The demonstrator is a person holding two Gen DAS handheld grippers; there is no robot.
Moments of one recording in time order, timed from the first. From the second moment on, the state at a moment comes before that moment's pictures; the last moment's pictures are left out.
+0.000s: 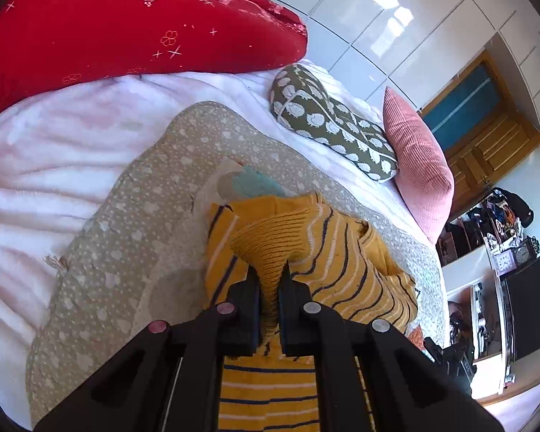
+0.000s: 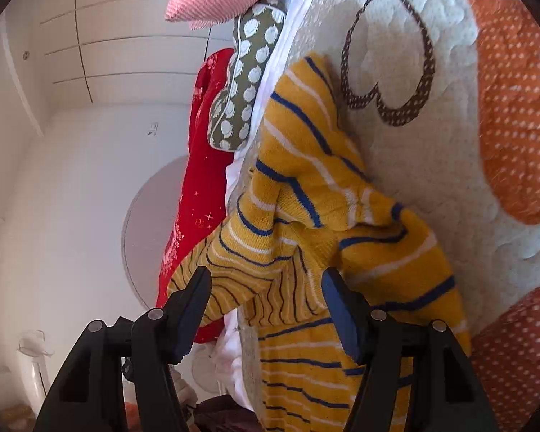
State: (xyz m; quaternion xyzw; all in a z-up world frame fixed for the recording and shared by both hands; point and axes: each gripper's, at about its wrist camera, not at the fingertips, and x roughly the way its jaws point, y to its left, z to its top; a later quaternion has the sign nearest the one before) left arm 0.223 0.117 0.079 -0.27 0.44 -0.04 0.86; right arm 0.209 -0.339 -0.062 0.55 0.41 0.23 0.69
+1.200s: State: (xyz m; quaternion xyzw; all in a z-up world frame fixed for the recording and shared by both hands) left arm 0.238 0.063 -0.010 -0.25 0.54 -0.07 0.80; right arm 0.201 -0.378 -0.034 0.59 0.28 0.08 0.75
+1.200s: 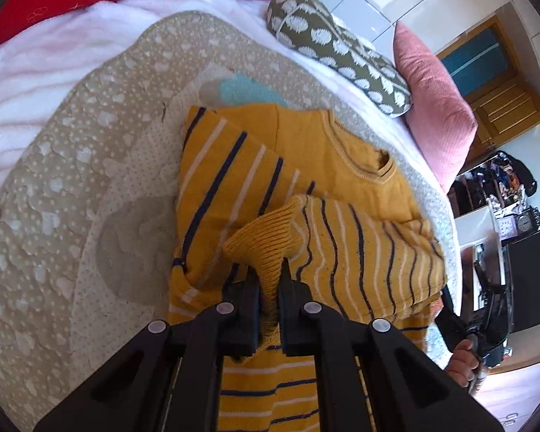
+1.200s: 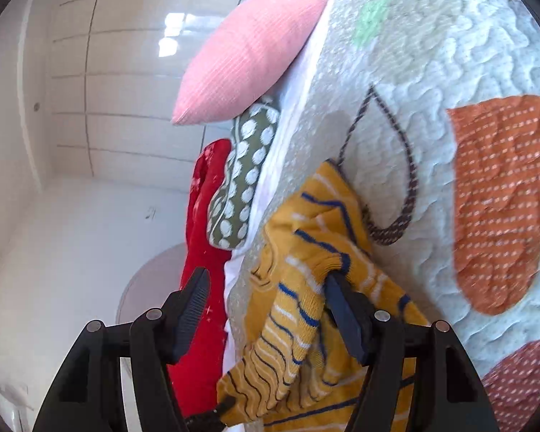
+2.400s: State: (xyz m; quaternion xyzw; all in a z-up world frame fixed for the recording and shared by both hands) left arm 0.074 0.059 -0.002 -0.19 0.47 -0.03 0.86; right arm 0.219 -0.352 0.031 0.16 0.37 -0.05 0.91
